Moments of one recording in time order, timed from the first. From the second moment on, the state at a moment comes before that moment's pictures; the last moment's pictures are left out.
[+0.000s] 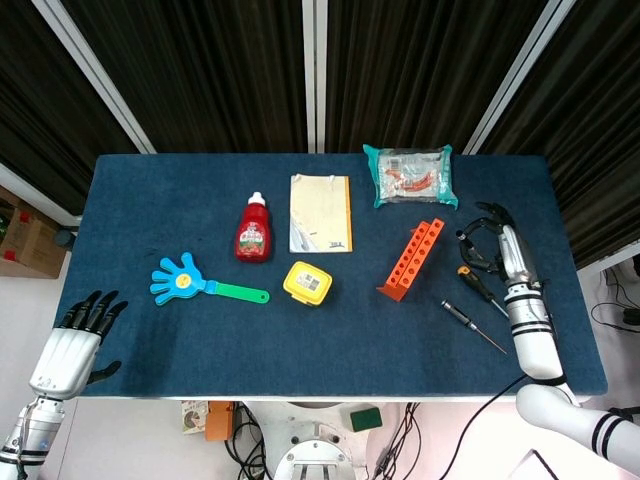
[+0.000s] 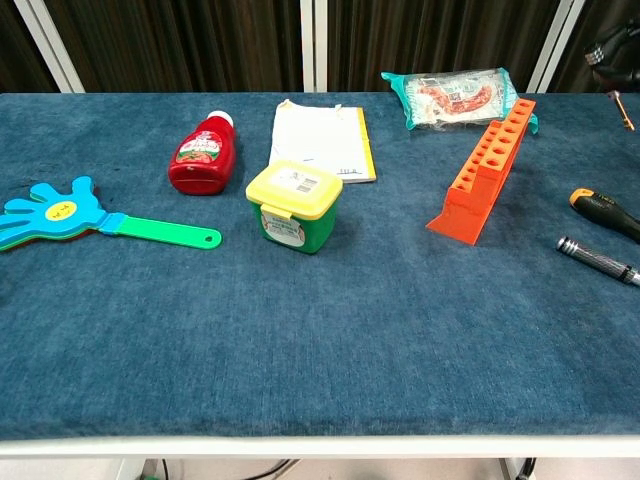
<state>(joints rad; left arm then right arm) -0.08 -1.18 0.06 -1.61 1.65 1.49 0.23 0.44 -1.36 0.41 -1.56 -1.07 1.02 0.32</state>
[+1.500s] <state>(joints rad) -0.08 -1.17 0.04 -1.61 1.62 1.48 0.20 0.51 -1.52 0.31 -1.42 -1.34 1.01 0.92</state>
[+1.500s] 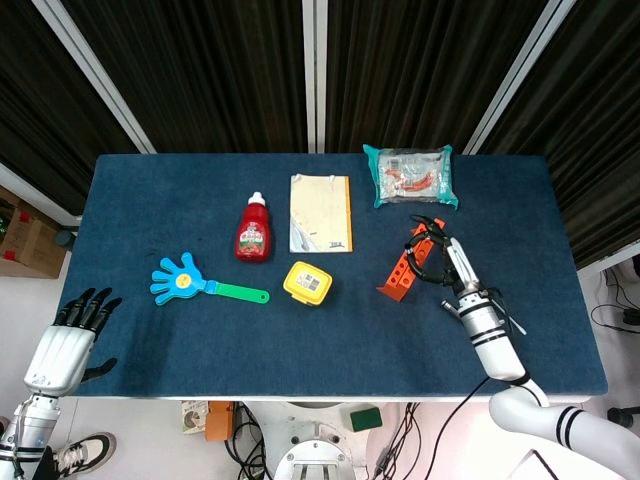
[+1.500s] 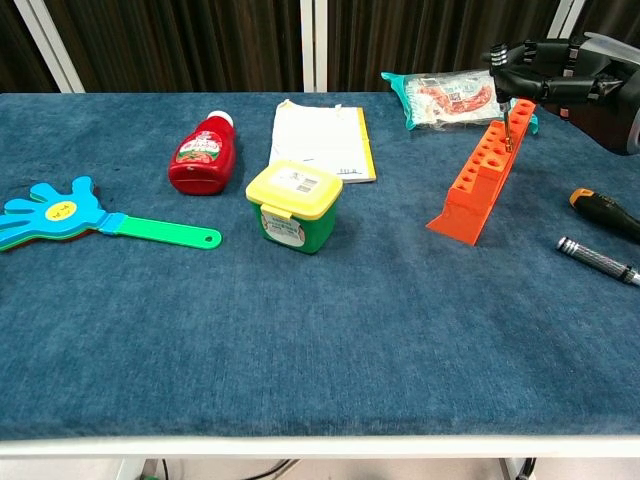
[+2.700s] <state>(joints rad) -0.08 -1.16 0.04 -1.61 1.62 1.48 0.20 0.51 -1.52 0.25 -1.35 -1.40 1.05 1.00</state>
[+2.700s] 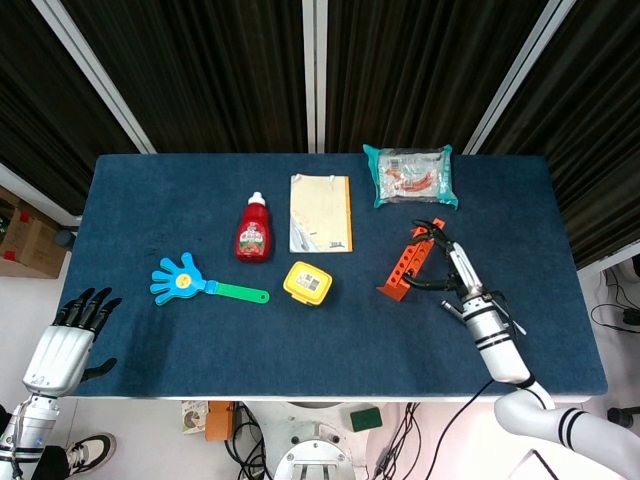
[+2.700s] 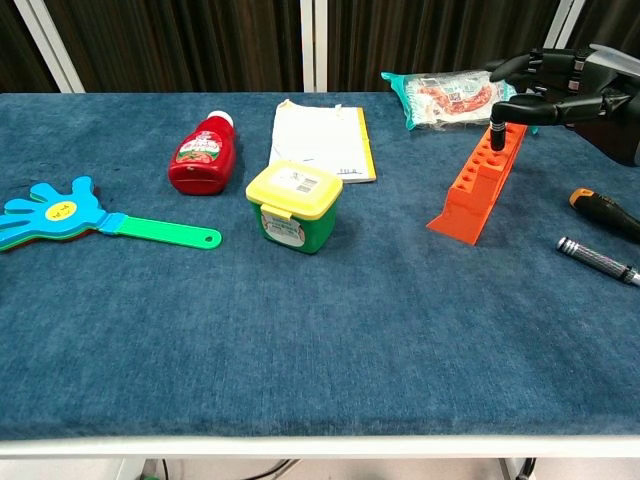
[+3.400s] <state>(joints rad) -0.08 -1.17 0.04 -1.61 1.62 1.47 0.21 0.50 -1.37 0.21 -1.43 -1.55 1.18 0.70</state>
